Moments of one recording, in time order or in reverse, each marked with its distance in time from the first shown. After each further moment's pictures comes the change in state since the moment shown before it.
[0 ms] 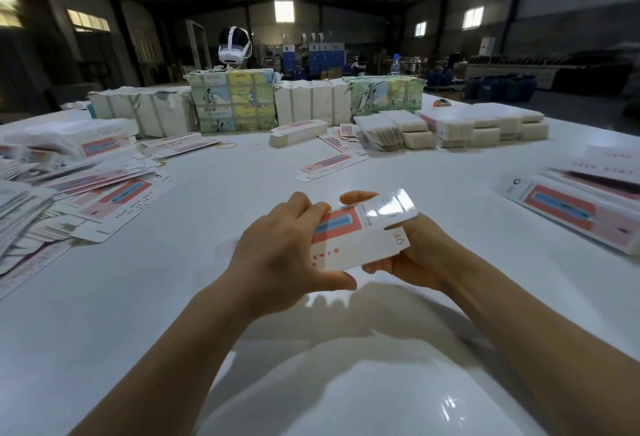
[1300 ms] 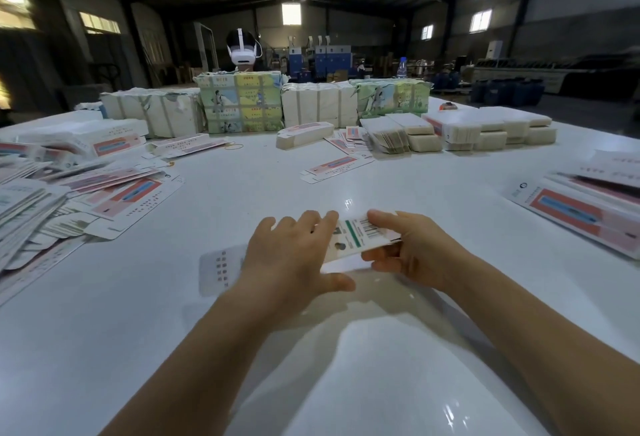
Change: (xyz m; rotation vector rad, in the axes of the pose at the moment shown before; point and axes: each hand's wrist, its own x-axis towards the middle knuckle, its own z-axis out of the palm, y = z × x) left_hand 0.001 -0.006 0.017 0.375 0.006 -0.006; right_hand 0.004 0.002 0.008 -0.099 0.349 0.188
